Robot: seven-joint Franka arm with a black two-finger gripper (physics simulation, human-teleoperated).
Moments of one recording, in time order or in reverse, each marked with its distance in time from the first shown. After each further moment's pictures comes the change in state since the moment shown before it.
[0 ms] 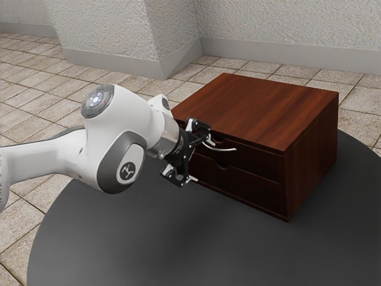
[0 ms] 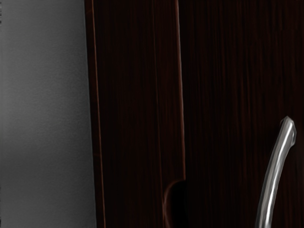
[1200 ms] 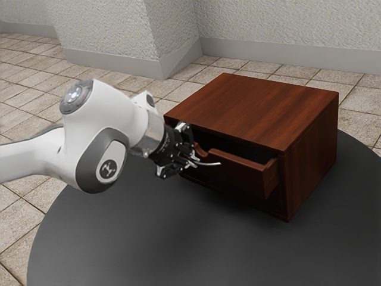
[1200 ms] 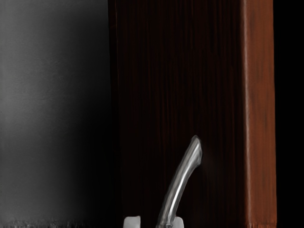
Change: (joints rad) arm -0.019 -0.103 0.029 -0.057 -0.010 -0.050 -0.003
